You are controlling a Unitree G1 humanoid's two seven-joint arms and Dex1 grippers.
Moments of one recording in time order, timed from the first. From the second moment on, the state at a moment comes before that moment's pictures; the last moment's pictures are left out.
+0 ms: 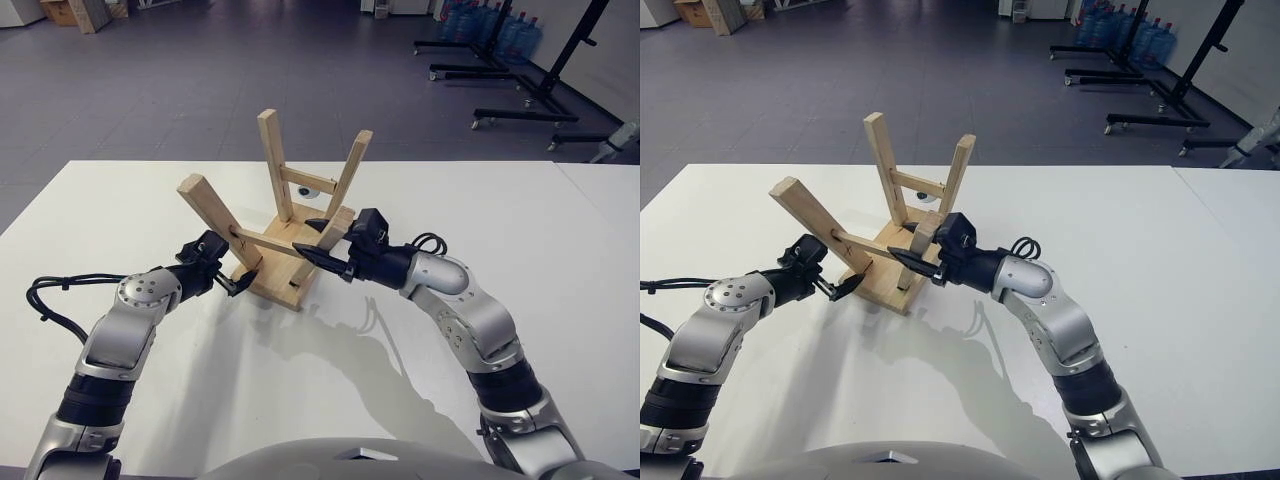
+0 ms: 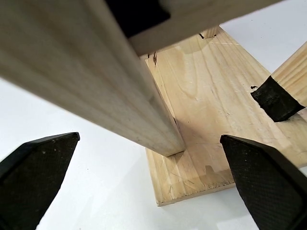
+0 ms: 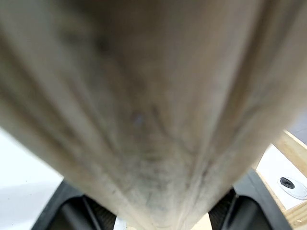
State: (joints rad) left arm -0.11 0.57 -0.06 -0.23 -0.11 0.61 -0.61; right arm -0.26 -0.34 0.27 -0.37 0.39 0.43 0.67
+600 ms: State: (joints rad) left arm -0.11 0.57 -0.06 -0.23 -0.11 0.61 -0.60; right arm -0.31 -0.34 0.29 -0.40 0.39 0.53 0.65
